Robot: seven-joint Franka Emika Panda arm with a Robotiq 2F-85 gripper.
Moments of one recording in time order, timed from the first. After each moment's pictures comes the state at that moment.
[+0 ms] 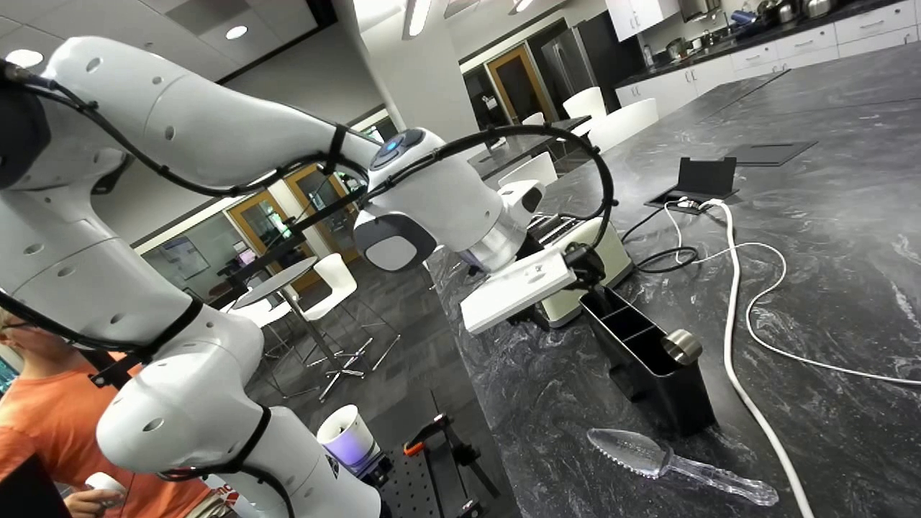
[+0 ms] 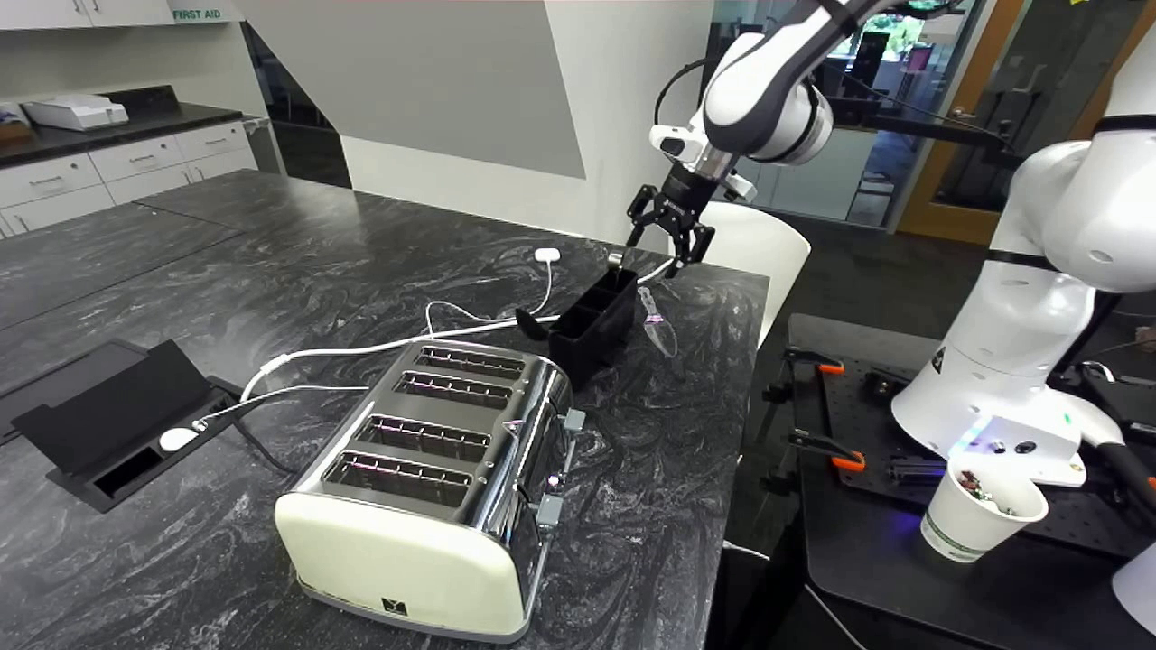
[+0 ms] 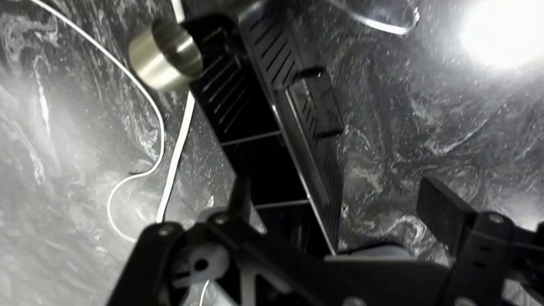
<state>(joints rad) -0.14 -0.10 -0.04 -2.68 0.58 2.85 -1.75</state>
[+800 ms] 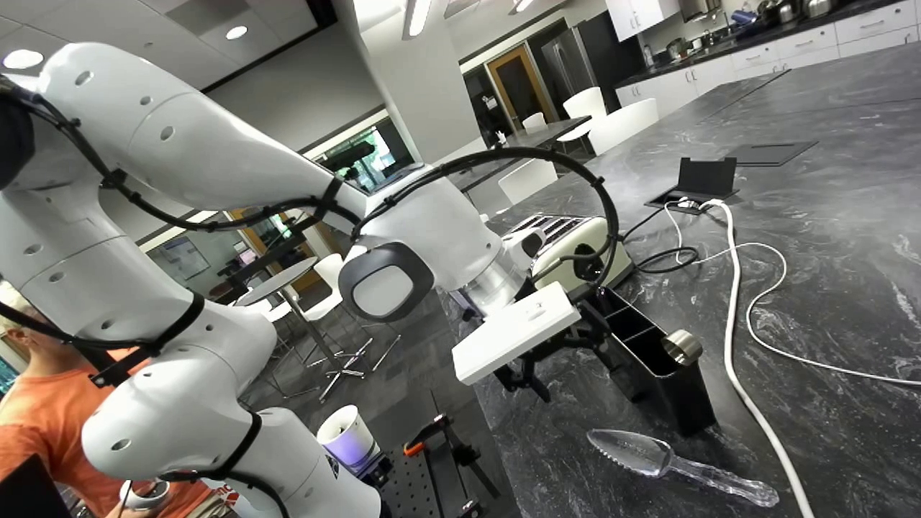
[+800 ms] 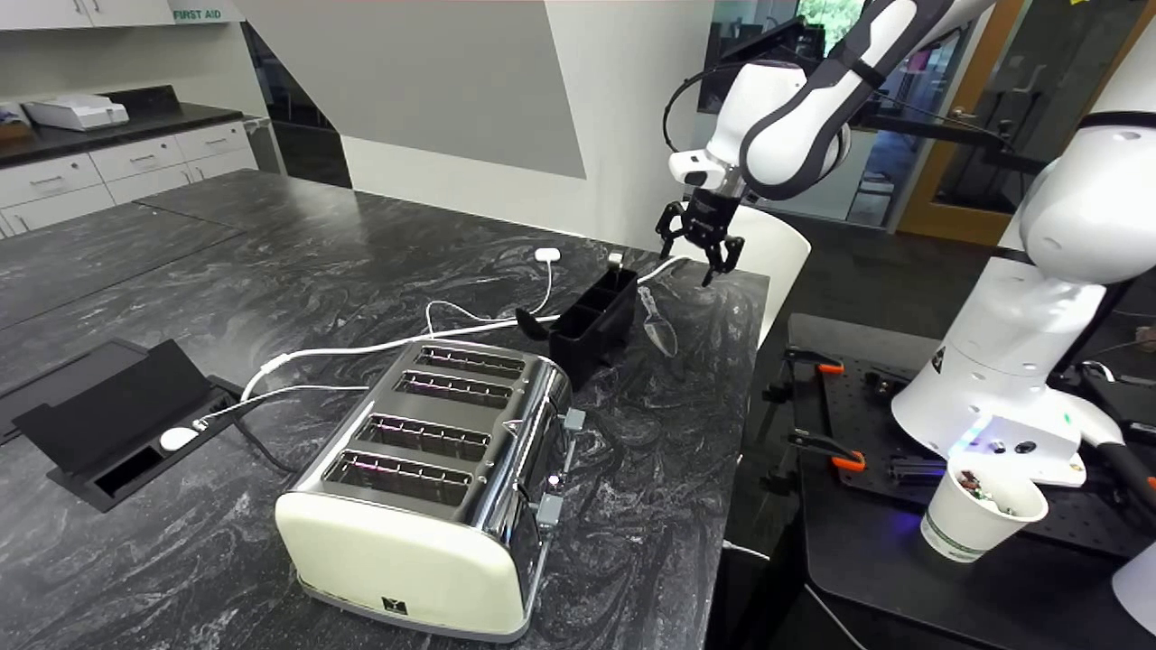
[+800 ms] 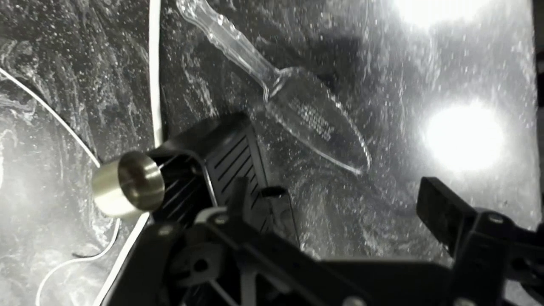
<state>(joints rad) -0.42 -0.07 0.08 -2.77 0.08 2.92 -1.60</state>
